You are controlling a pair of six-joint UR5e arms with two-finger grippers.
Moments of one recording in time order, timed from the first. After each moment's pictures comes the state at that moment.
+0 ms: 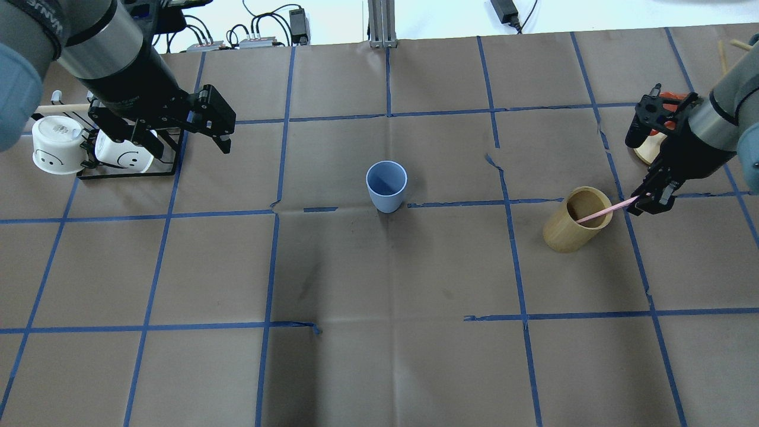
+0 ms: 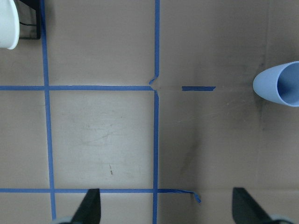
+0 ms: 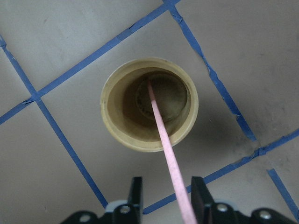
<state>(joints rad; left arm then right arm) -1.55 -1.53 -1.57 -1.59 1.56 0.01 1.17 -1.56 1.93 -1.83 -1.51 -1.40</state>
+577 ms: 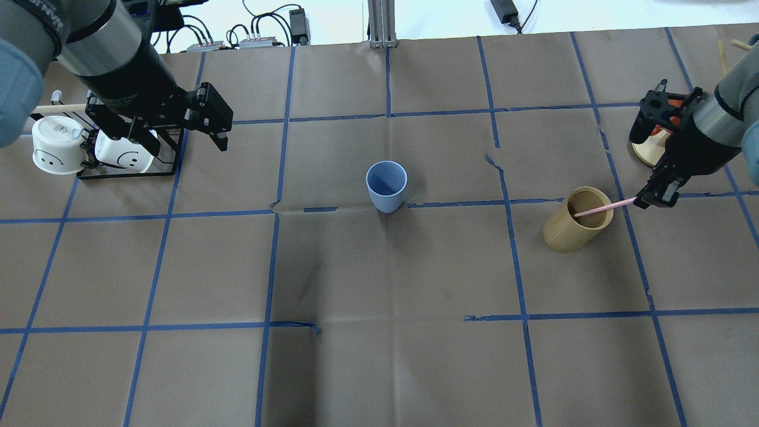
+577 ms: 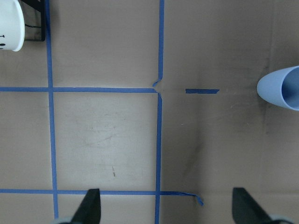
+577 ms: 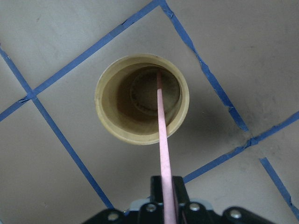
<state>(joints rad) -1.54 -1.54 -1.57 -1.59 1.56 0.00 1.17 -1.56 1.90 -1.81 -1.55 -1.37</state>
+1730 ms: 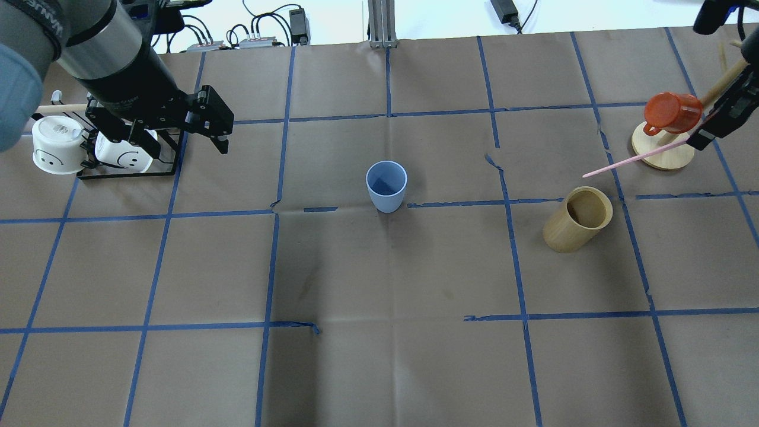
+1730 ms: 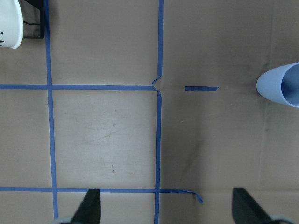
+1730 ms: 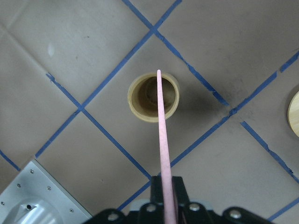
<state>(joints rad) -1.55 -1.53 -1.57 -1.59 1.57 0.00 1.21 -1.57 1.49 -1.35 -1.51 -1.13</state>
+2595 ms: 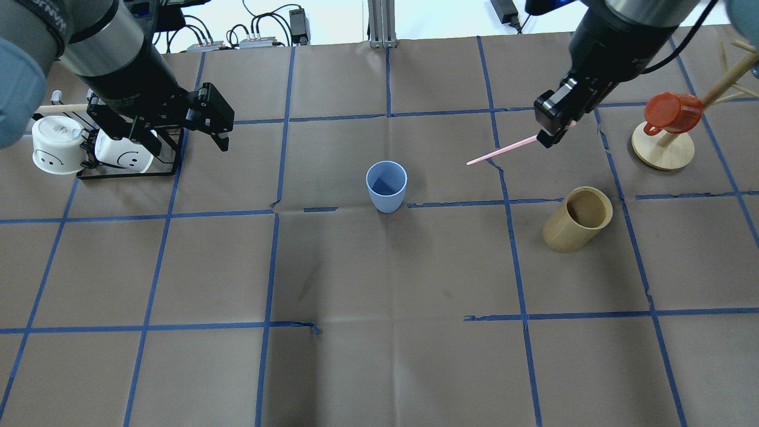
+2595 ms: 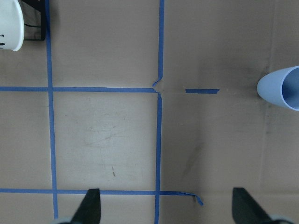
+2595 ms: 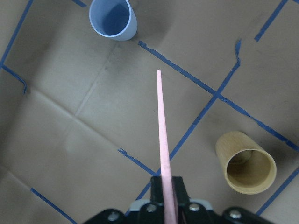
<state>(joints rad) -1.55 -1.55 -1.57 -1.59 1.57 0.00 1.59 -1.58 1.47 -1.40 -1.43 -0.56</state>
